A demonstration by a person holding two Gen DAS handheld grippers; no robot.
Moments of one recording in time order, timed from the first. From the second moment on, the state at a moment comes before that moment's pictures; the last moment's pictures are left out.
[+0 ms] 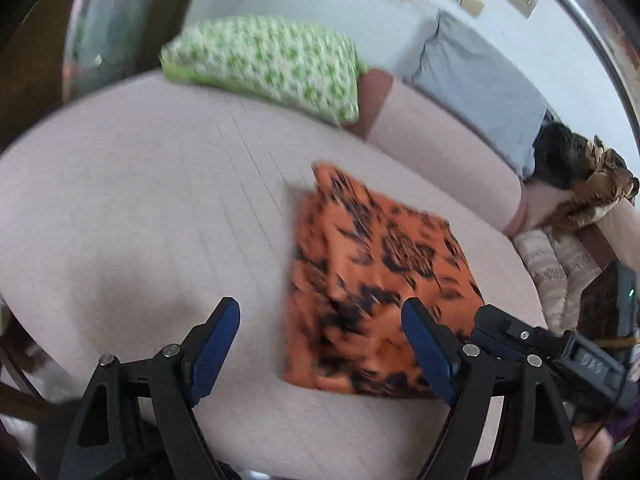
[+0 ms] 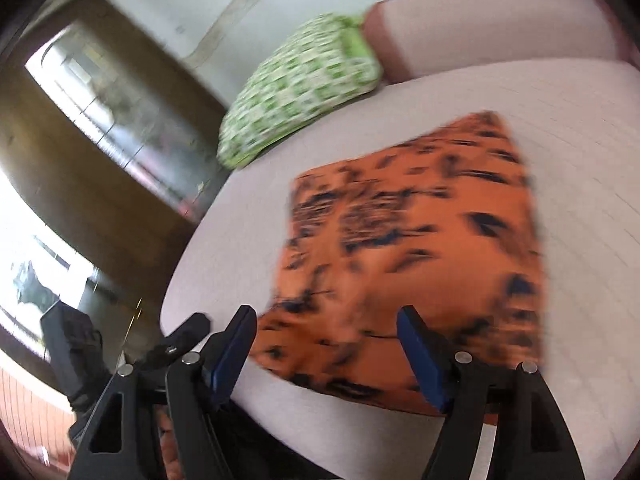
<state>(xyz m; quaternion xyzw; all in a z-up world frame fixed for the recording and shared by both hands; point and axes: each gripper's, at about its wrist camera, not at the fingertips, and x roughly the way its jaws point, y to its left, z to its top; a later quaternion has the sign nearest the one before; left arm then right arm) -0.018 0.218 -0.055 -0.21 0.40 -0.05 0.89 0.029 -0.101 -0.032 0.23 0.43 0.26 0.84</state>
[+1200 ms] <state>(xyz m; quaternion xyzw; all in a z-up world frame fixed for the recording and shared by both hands) 0.117 0.193 -0.059 -0.10 0.46 -0.01 0.88 0.121 -0.137 -0.075 0.39 0.48 0.33 0.71</state>
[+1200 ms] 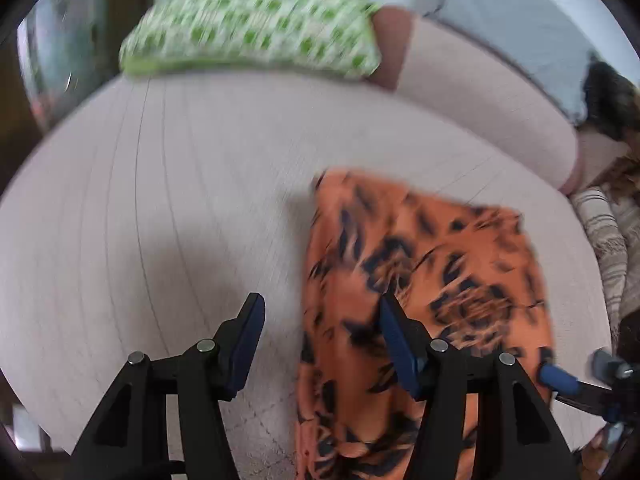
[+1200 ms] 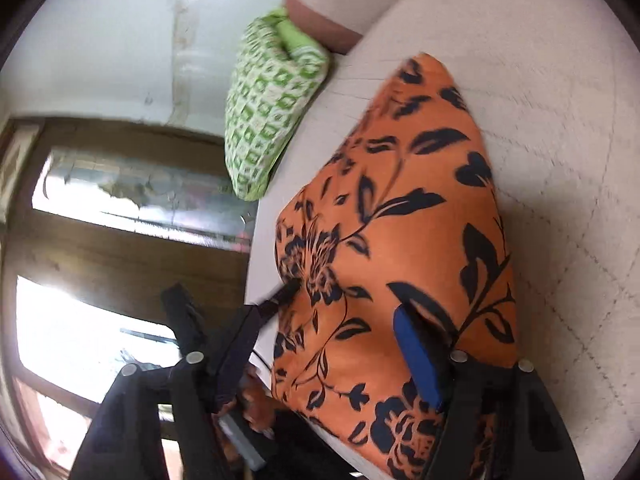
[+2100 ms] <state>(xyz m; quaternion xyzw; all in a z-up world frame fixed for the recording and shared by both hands) 0.094 0.165 -0.016 -0.03 0.39 -0.07 0.92 0.110 -0.186 -0.068 0.42 0.45 0.29 0.73</state>
